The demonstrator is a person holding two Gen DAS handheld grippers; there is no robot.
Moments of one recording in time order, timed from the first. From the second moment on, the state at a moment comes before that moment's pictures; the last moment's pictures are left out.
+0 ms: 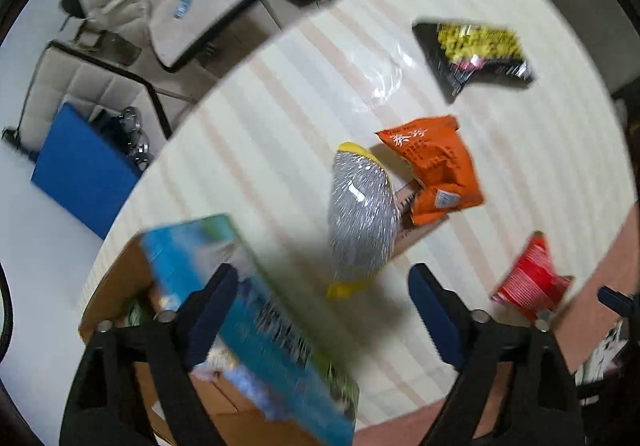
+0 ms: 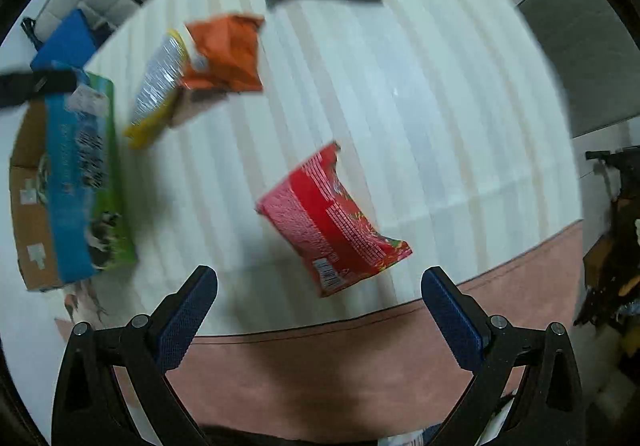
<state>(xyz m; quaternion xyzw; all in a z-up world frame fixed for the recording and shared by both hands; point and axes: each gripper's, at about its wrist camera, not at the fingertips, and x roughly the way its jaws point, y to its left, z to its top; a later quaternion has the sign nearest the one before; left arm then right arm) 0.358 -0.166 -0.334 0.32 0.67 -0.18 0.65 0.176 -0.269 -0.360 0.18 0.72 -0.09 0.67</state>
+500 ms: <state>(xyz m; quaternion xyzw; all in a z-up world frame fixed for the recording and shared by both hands) 0.364 -0.175 -0.423 0.32 0.72 -0.16 0.60 0.192 -0.262 -0.421 0.11 0.77 -0.07 0.63</state>
